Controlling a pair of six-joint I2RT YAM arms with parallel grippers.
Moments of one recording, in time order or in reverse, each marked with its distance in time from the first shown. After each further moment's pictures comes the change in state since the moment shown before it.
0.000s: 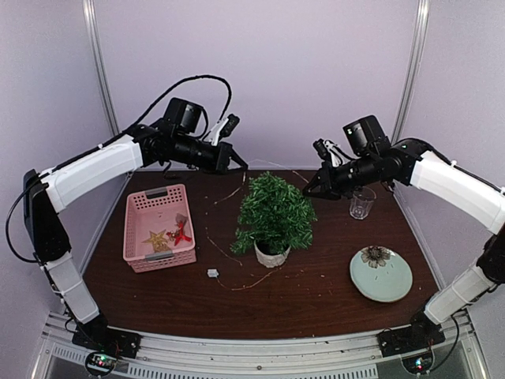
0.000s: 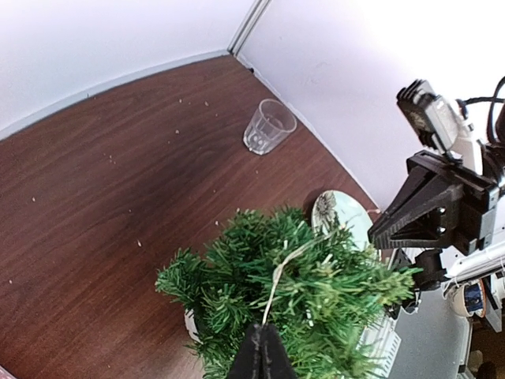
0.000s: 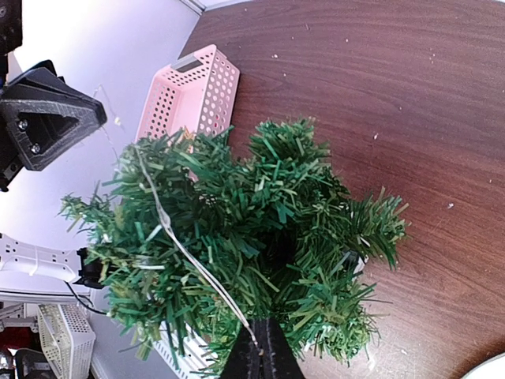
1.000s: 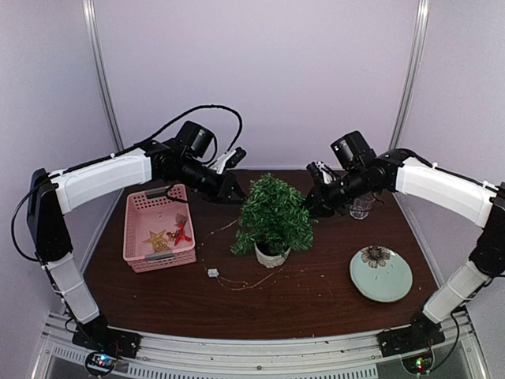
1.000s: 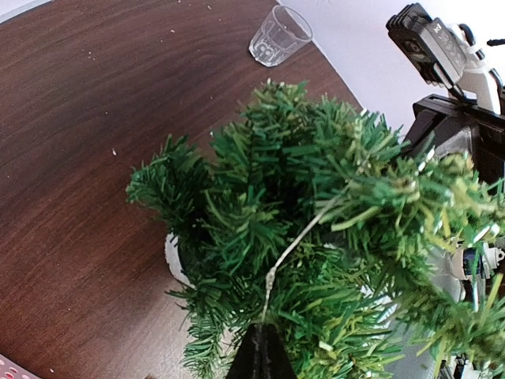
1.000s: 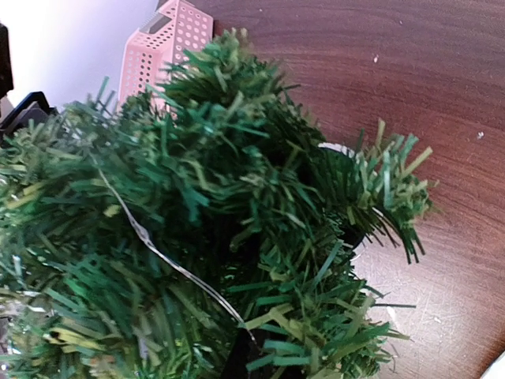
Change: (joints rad) left arm -0.033 0.023 -0.123 -0.085 0.039 -0.003; right arm 0.004 0.082 -0.052 -0.018 -0.090 0.105
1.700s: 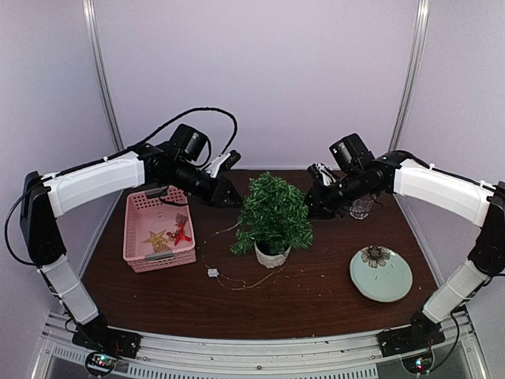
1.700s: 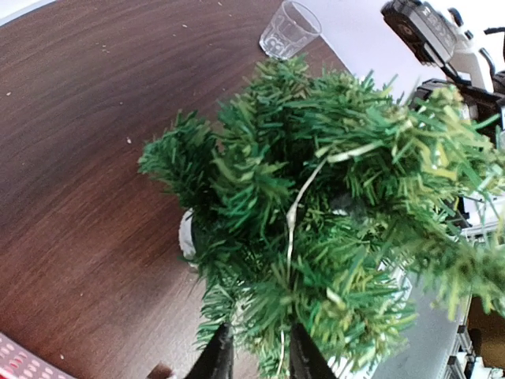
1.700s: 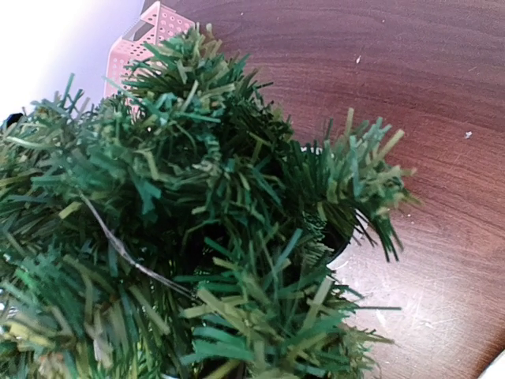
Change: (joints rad) left arm 0.007 -0.045 -0.064 0.005 -0.024 0.032; right arm 0.000 0.013 -0.023 0.024 0.040 0.010
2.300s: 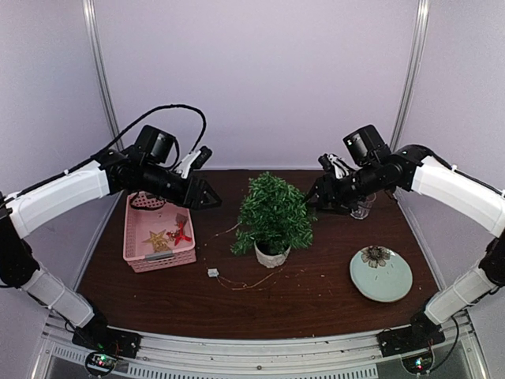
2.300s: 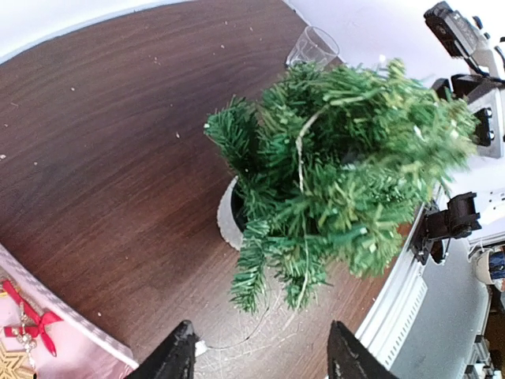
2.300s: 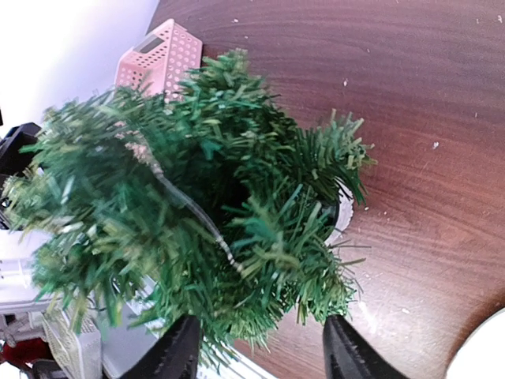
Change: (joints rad) left arm 0.063 -0.246 -0.189 0.004 -0.069 0.017; right arm 0.000 -0.109 0.017 -0.087 0.070 -0.043
